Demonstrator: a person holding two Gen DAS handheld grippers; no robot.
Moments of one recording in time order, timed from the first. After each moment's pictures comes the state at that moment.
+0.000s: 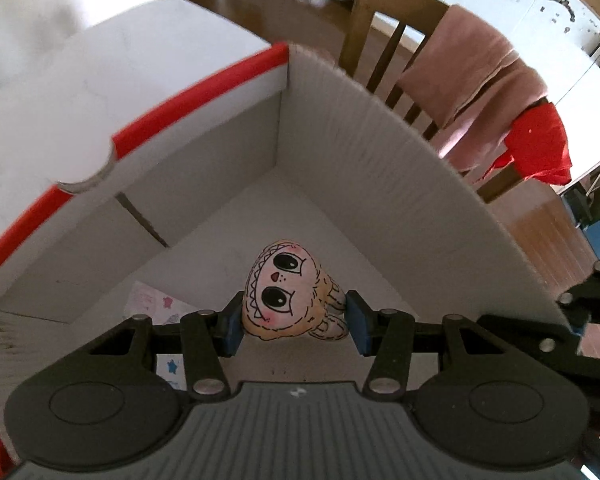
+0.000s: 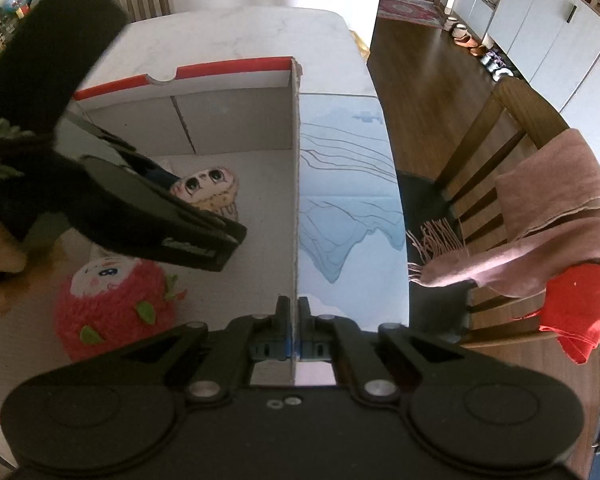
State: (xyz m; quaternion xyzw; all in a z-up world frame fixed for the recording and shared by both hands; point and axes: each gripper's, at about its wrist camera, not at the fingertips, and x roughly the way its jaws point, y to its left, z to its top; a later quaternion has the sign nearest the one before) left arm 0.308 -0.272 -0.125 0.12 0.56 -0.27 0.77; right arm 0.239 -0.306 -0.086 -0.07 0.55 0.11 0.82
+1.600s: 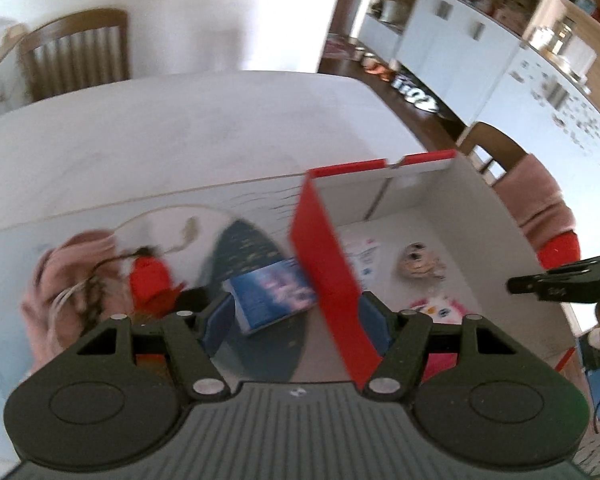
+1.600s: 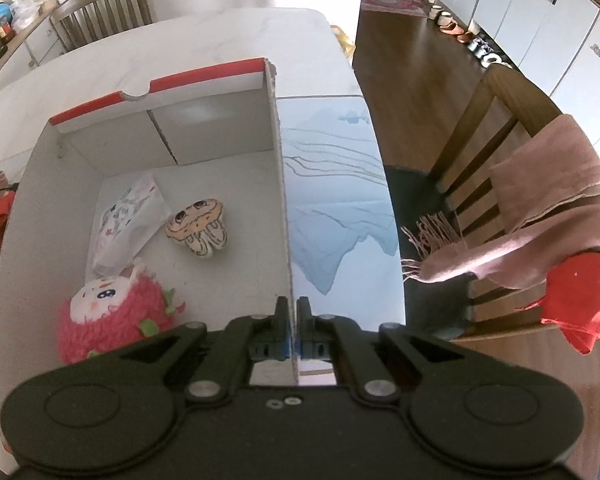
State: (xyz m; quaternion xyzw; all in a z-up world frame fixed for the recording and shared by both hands) left arm 0.215 -0.065 -0.034 -0.04 0.48 -0.12 0.87; right arm 0.255 -0.312 -0.086 -0.04 0.56 0.09 0.82
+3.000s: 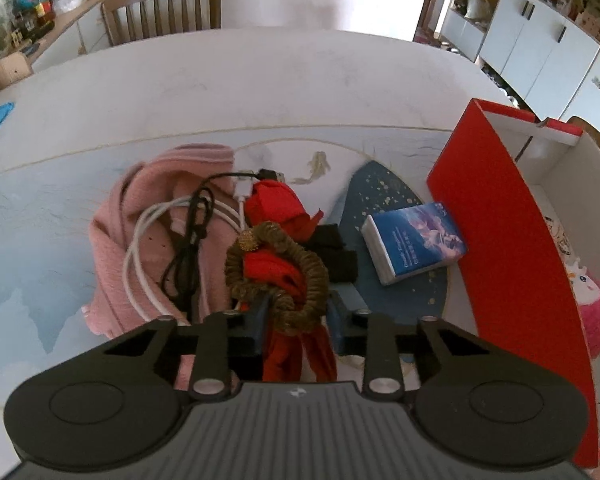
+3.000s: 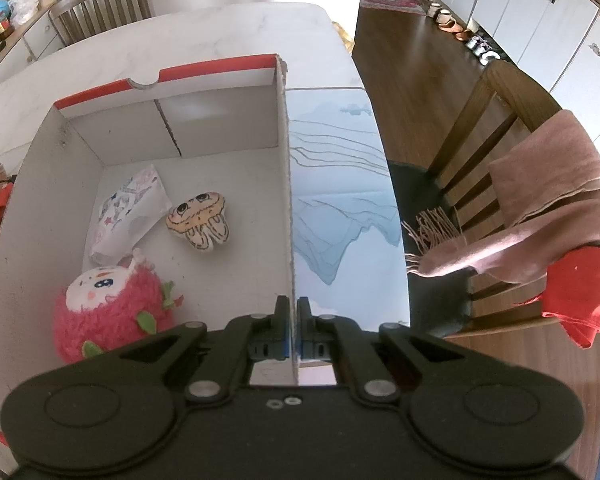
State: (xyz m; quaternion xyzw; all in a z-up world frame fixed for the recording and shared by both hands) left arm 0.200 -0.010 -0.104 -0.02 0.50 -0.01 0.87; right arm 0.250 -0.306 -0.089 -0.05 0.56 0.09 0.82
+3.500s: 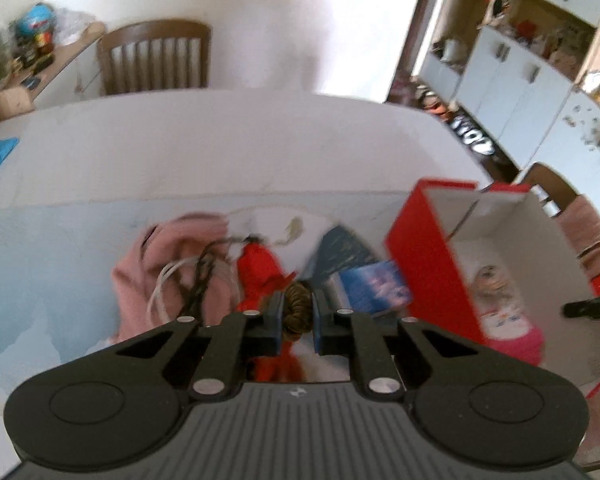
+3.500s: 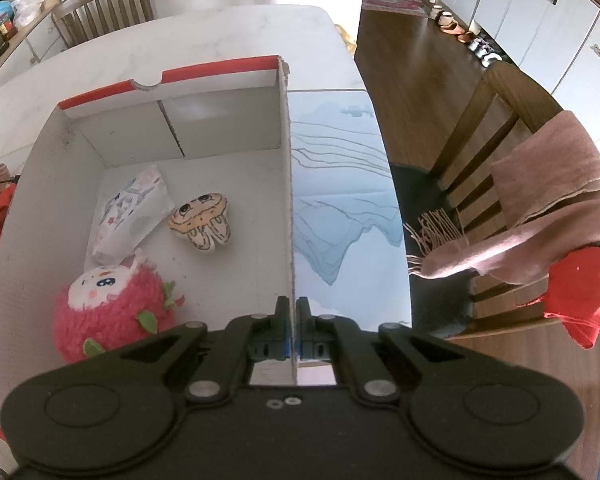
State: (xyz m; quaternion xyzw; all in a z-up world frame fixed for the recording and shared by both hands) left arm 0.180 -0.007 -0.031 -0.05 0.44 -0.05 0.90; right arm 0.248 -0.308 -0.090 -0.05 0.56 0.10 0.82
